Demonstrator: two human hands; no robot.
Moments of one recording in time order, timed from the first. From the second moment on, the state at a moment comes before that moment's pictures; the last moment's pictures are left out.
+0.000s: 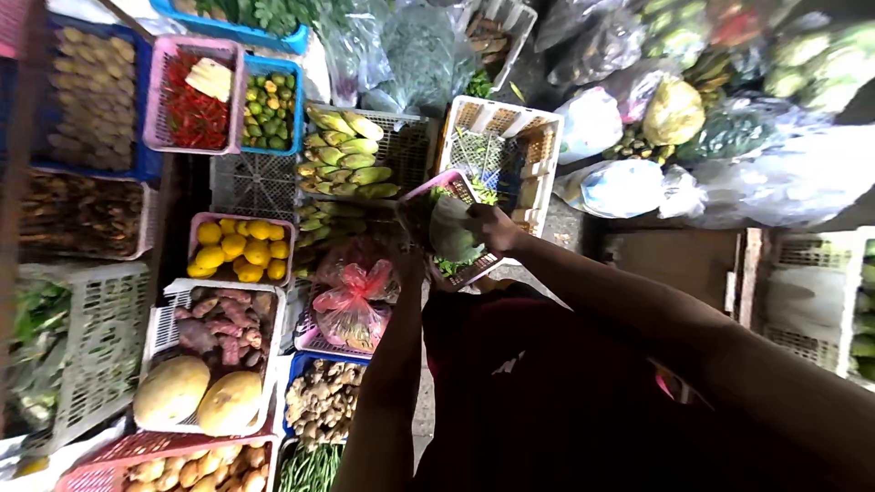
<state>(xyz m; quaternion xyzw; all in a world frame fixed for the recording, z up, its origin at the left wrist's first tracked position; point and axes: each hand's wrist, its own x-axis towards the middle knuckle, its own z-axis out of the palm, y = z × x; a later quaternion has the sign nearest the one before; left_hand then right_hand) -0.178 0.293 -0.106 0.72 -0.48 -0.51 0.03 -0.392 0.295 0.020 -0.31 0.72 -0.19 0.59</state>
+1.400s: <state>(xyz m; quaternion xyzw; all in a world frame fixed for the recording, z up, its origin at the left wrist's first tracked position) -0.296 0.382 -0.004 0.67 -0.27 -0.63 0.27 -0.672 0.333 0.147 -0.29 0.57 -0.60 0.49</state>
